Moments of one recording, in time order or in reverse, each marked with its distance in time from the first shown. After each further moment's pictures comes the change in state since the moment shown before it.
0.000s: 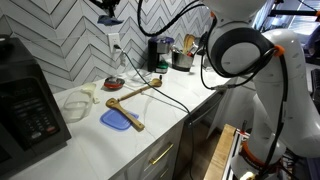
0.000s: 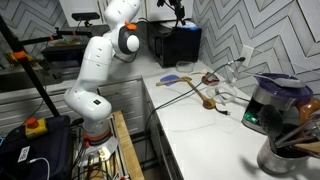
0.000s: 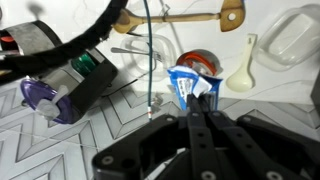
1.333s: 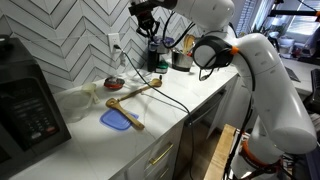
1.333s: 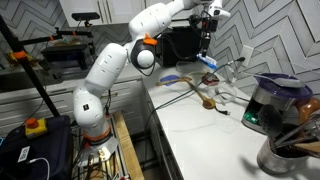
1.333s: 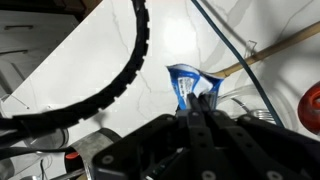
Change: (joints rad) arm -0.453 0.141 0.003 0.004 0.238 -0.229 0.120
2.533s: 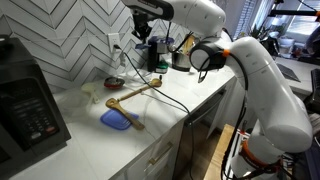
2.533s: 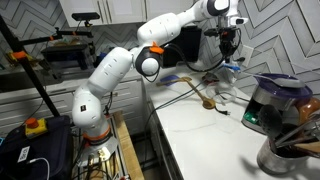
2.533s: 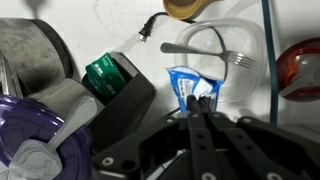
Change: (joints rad) arm -0.102 0.083 0.034 -0.016 0.006 0.417 -0.439
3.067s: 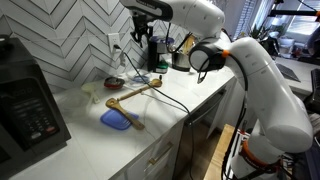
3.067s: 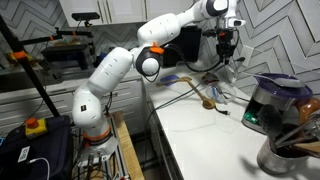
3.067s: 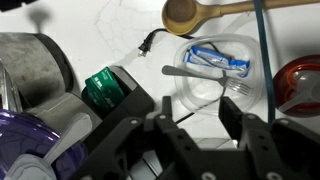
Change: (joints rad) arm 0.011 0.006 -0.002 0.007 -0.001 -0.055 0.004
